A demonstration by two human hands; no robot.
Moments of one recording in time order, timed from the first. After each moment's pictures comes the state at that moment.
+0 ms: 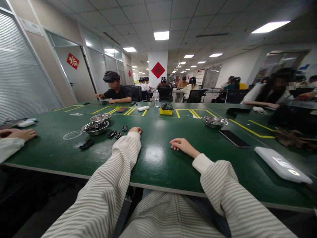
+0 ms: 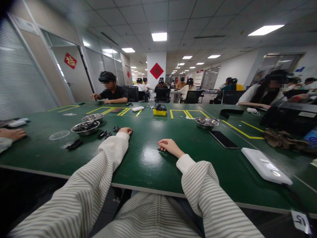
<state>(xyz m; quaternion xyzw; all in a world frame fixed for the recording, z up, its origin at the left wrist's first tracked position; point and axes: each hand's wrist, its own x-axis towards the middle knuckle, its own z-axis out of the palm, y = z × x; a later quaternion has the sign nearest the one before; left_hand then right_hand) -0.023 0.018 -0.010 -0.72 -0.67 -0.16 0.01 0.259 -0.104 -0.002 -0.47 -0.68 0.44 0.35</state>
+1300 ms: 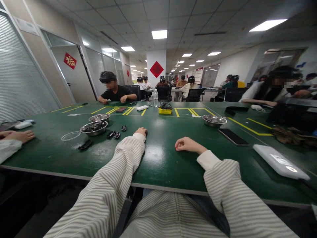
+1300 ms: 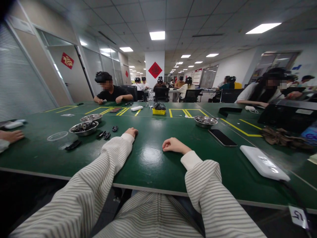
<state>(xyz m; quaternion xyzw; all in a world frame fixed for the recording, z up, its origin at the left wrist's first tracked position) 0.007 0.007 -0.014 -0.78 -0.61 -0.12 0.05 0.285 -0.107 0.015 -0.45 -0.82 0.31 0.19</state>
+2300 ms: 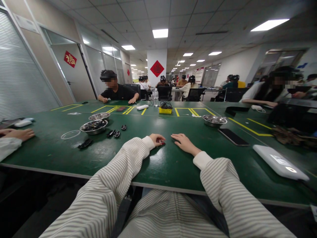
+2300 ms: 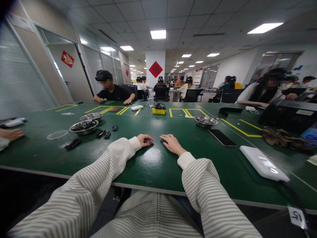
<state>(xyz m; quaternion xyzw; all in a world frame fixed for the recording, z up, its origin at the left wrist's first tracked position) 0.065 -0.048 -0.008 -0.89 -0.35 -0.20 -0.21 0.284 -0.087 -0.018 -0.47 -0.85 -0.03 0.23</state>
